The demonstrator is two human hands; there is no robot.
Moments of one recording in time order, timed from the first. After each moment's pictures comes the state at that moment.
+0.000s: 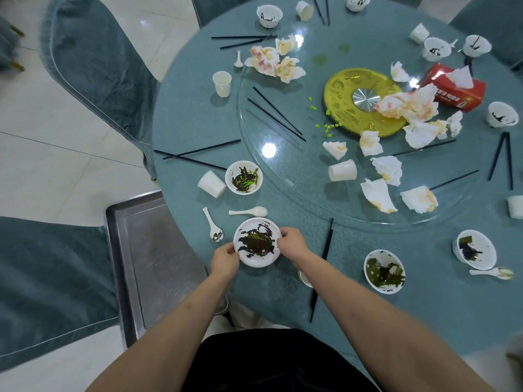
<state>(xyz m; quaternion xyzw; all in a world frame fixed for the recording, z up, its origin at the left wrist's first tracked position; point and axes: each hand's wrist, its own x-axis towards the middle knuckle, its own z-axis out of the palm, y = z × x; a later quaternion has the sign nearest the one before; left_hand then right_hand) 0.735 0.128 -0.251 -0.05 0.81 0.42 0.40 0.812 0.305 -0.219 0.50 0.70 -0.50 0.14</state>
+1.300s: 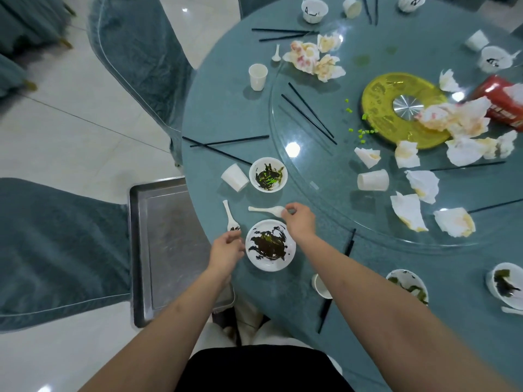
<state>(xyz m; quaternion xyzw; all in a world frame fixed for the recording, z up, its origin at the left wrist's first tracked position) 0.718 0.116 -0.215 -0.20 0.71 0.57 0.36 0.746 0.325 -0.248 0.46 0.78 -0.43 0.06</state>
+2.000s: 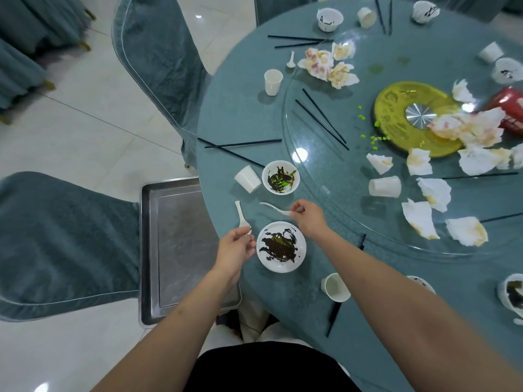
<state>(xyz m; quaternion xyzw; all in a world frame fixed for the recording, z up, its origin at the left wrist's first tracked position) 0.716 0.108 -0.187 -0.21 0.64 0.65 0.35 0.733 0.335 -0.234 0.35 0.83 -0.41 0.10</state>
